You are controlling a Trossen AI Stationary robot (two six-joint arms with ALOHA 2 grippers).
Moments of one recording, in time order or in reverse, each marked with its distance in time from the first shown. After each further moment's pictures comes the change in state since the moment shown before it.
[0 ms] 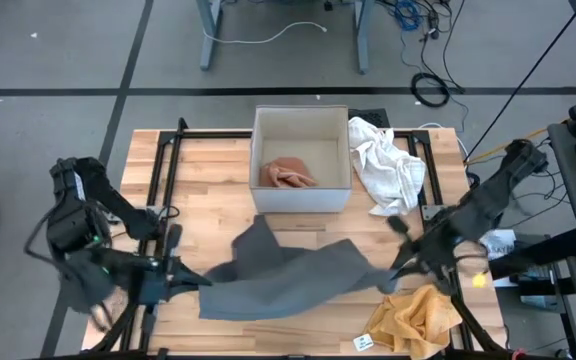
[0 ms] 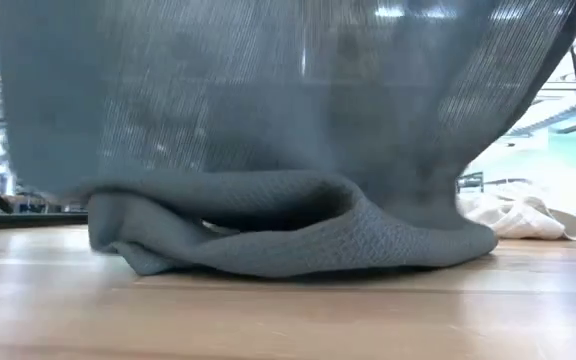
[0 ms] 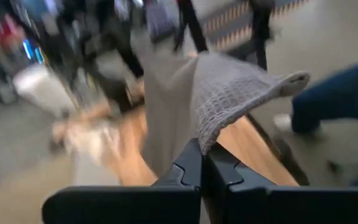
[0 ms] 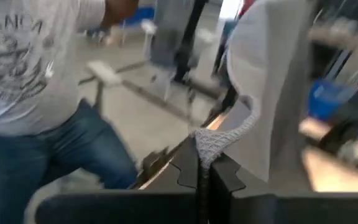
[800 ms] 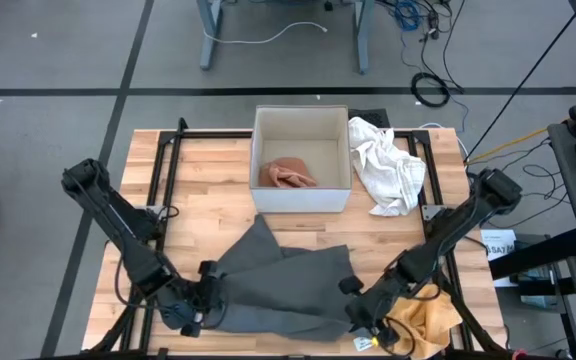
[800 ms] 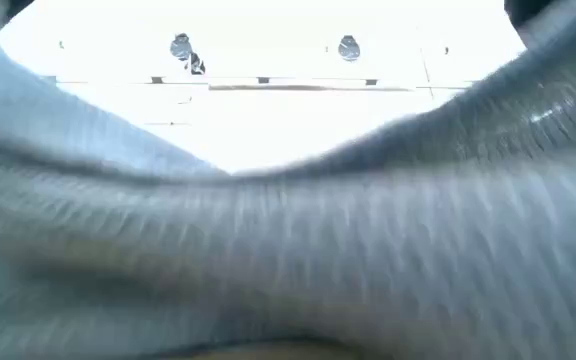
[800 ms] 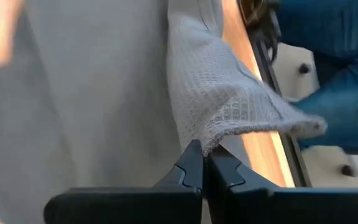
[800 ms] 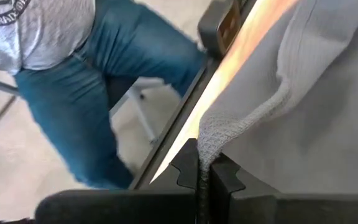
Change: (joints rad) left arm 0.069 0.002 -0.844 0.510 0.390 -0.586; right arm 0.004 0.662 0.000 0.151 -0.239 0.452
